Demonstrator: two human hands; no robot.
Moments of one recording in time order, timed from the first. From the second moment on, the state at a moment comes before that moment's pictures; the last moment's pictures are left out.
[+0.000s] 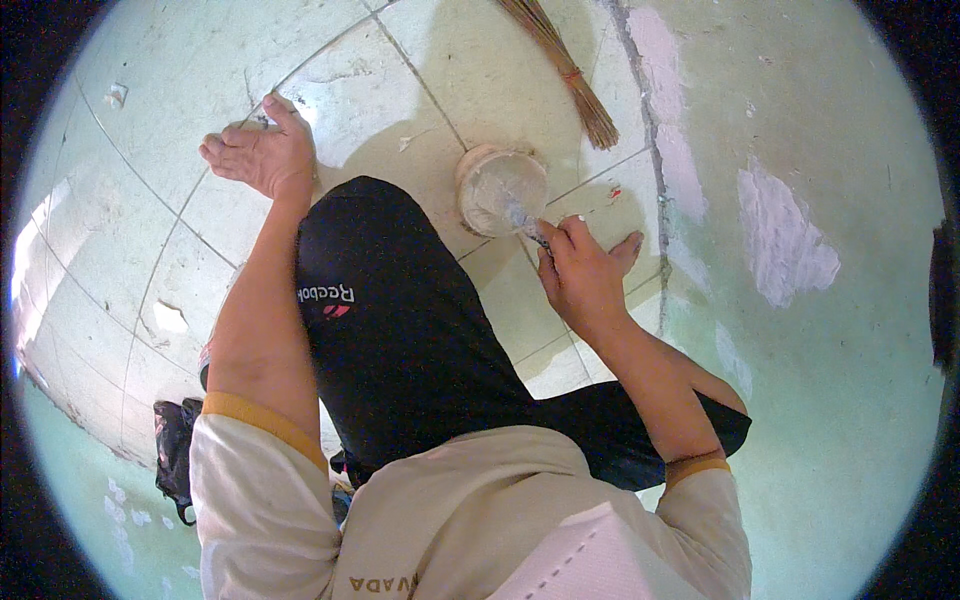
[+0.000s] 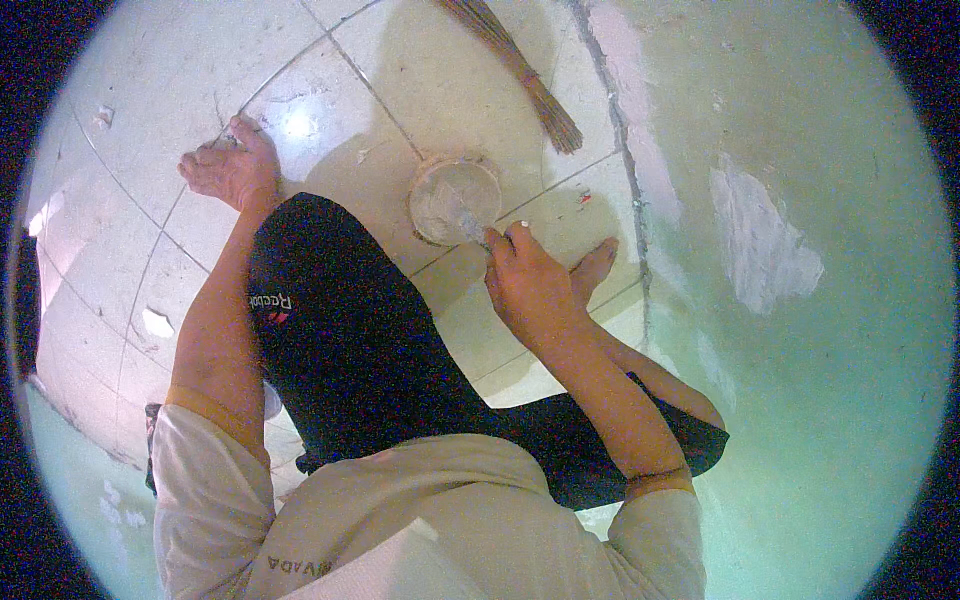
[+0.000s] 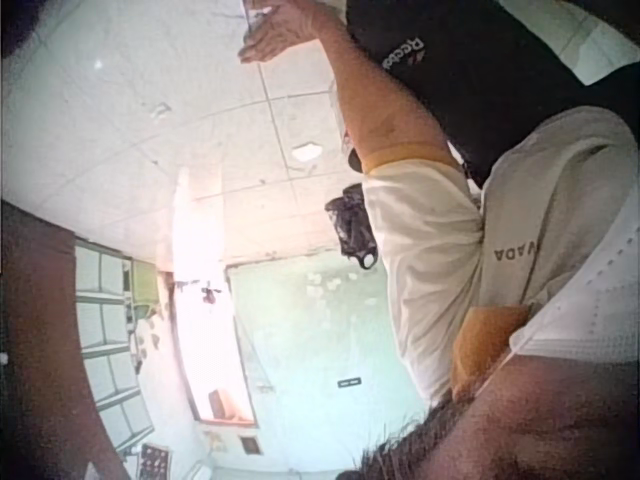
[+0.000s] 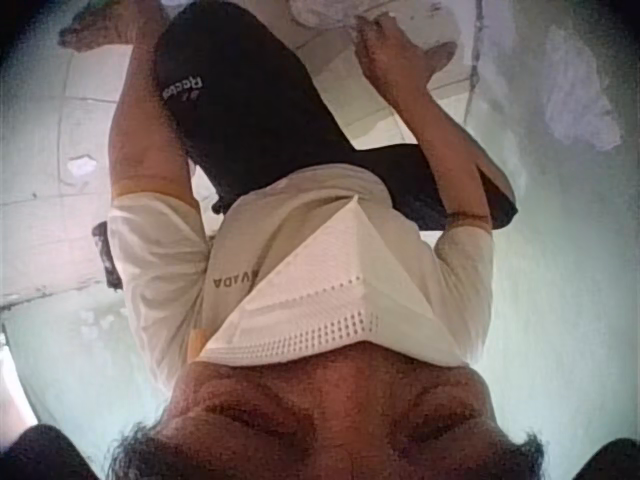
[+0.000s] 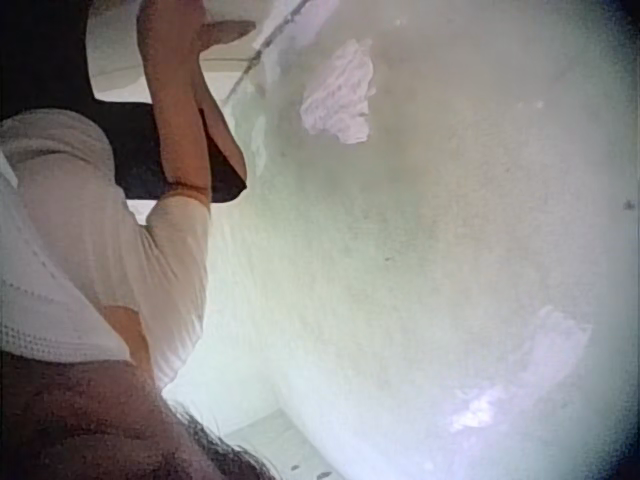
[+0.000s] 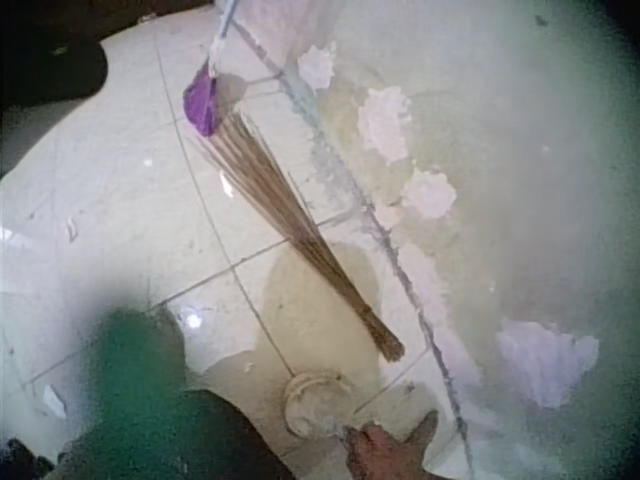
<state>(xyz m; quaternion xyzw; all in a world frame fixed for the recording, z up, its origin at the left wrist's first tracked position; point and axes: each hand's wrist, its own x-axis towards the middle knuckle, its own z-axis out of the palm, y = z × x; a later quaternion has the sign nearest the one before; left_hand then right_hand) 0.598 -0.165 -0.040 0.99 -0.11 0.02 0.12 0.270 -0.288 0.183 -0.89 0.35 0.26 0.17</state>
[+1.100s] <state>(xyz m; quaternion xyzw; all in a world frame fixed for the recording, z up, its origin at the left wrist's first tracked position) 0.598 -0.168 -0.036 0.99 -0.11 0.01 0.11 0.209 -0.316 0.191 -0.70 0.49 0.04 0.51</state>
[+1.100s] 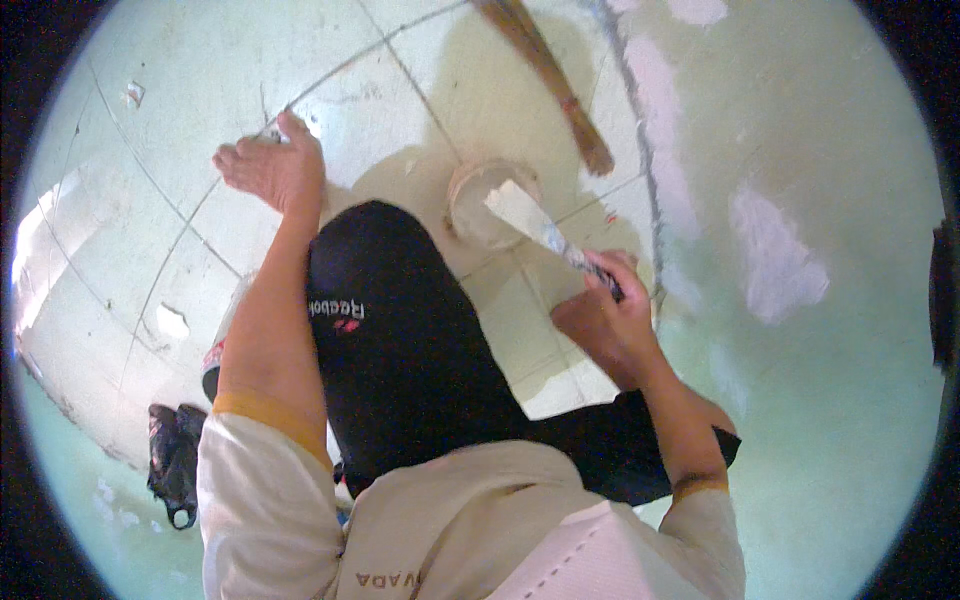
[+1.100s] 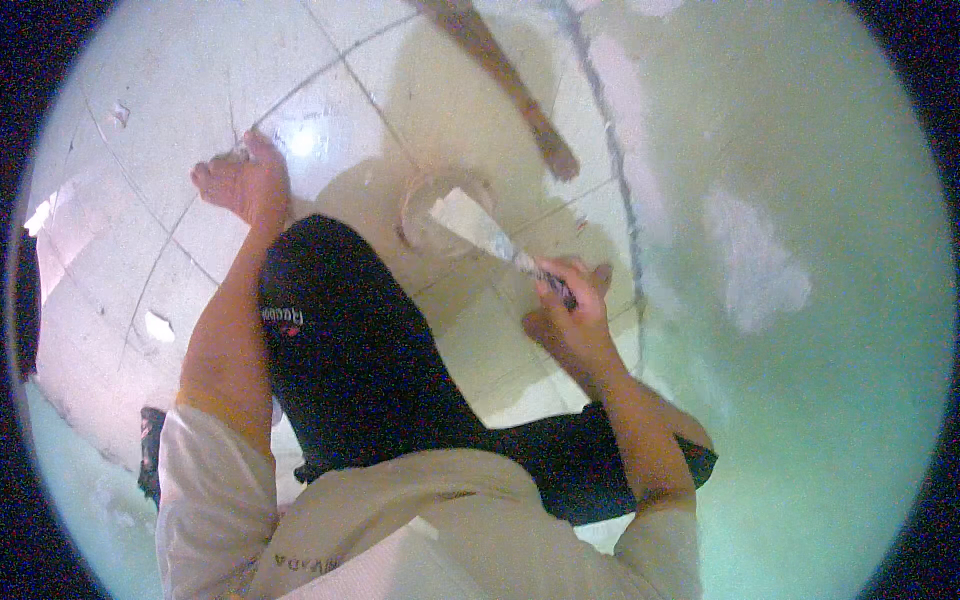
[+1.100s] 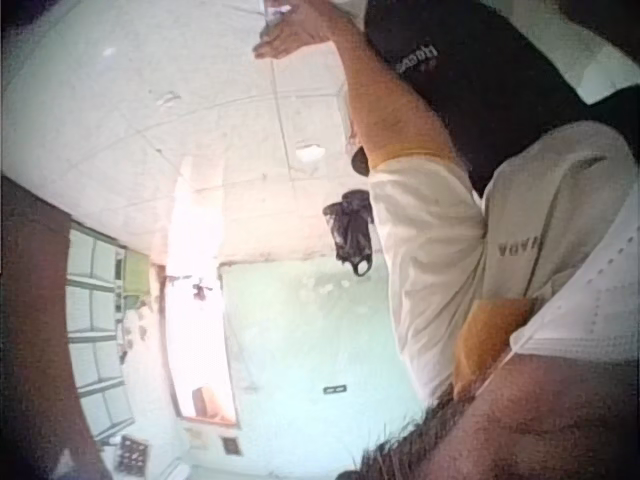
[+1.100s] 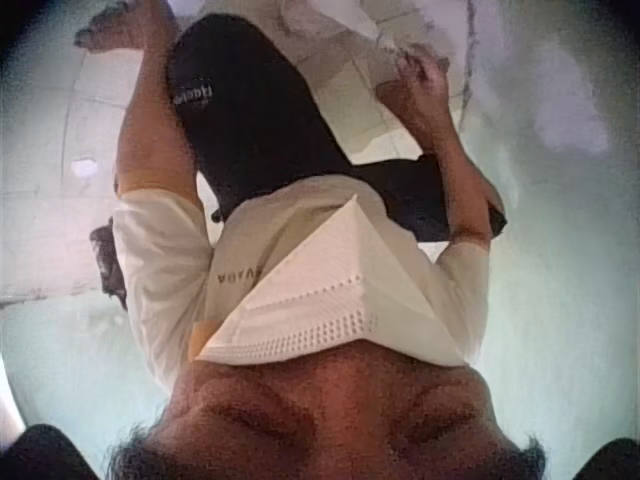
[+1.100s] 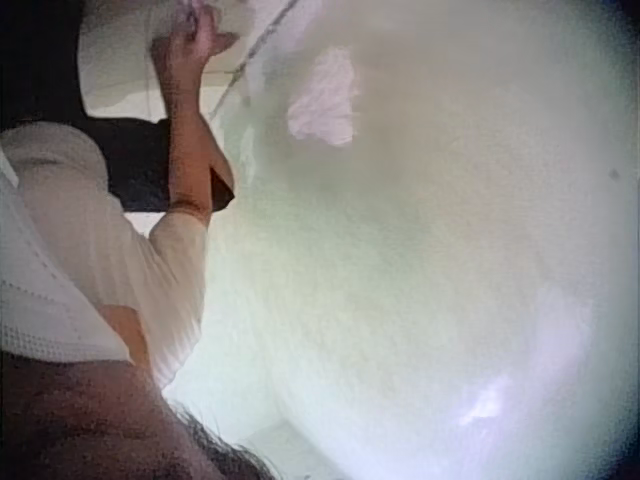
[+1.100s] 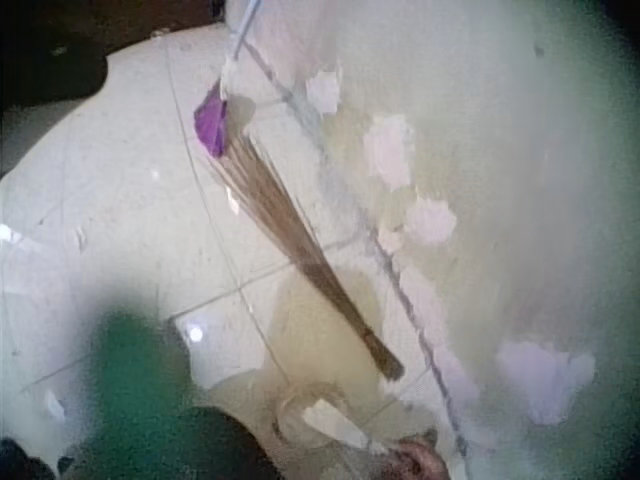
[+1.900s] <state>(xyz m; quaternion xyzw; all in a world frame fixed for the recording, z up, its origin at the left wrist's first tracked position) 0.598 -0.162 -0.034 0.98 -0.11 0.06 0.15 0.360 -0.580 0.144 -0.80 0.54 -0.03 0.26</state>
